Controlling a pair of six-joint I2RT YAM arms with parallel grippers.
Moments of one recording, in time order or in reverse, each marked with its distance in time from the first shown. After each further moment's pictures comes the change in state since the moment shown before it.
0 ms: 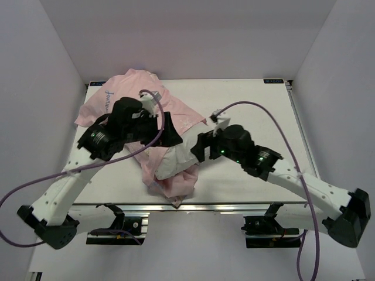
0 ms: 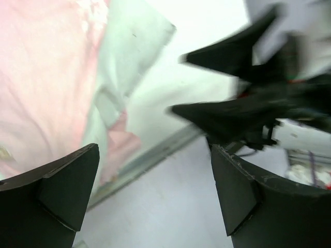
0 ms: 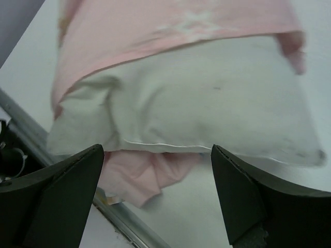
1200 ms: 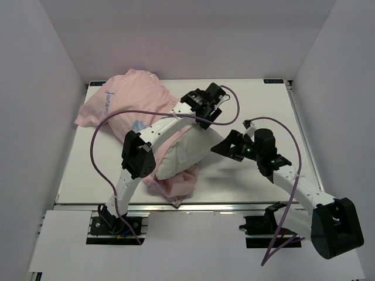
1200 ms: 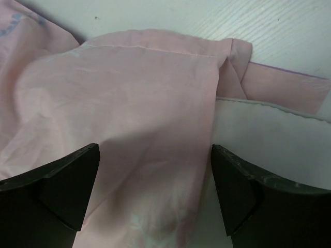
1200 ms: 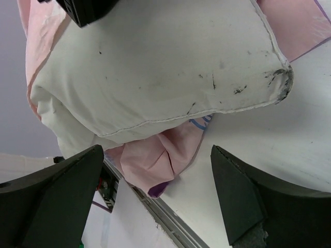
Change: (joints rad) left arm -0.168 1.126 0.853 -0.129 -0.725 0.642; right arm -0.565 -0.063 -0.417 0.335 -0.589 0.396
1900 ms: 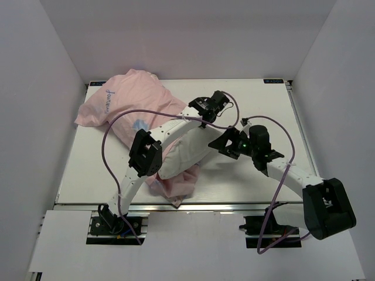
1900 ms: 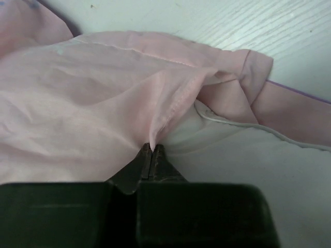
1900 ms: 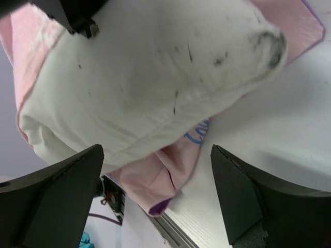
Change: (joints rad) left arm -0.005 0.116 -0.015 0.053 -0.106 -0.061; right arm 0.000 0.161 0.022 0.093 0.022 0.079
